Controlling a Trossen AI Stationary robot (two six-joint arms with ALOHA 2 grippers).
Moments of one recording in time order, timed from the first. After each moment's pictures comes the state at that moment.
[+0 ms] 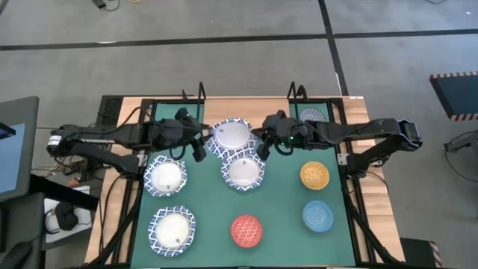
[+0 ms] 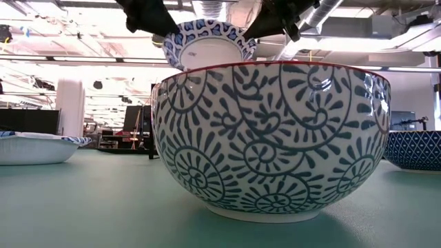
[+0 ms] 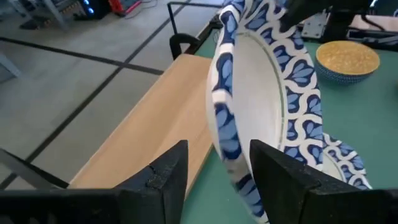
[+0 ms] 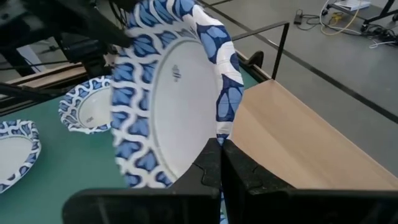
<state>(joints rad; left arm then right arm) 0.04 1.10 1.00 -0.38 -0.46 -0.10 -0.01 1.37 1.15 -0.25 0.39 0.28</state>
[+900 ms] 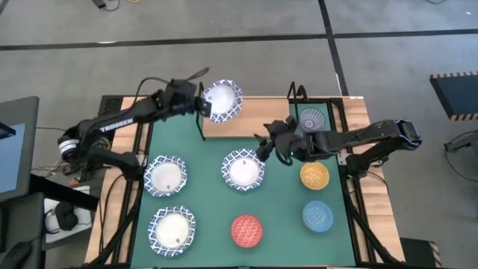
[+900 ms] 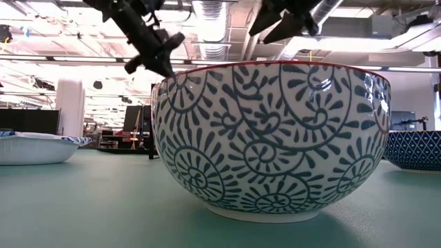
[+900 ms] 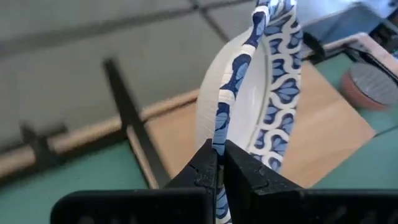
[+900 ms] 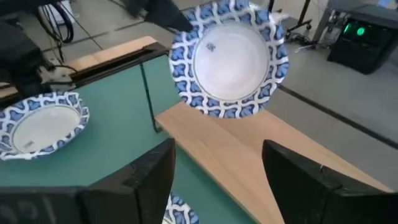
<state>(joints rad) 0.60 1.28 1.04 -0.34 -0.23 -0.47 0.12 1.38 1.14 -0.32 0.78 0.43</state>
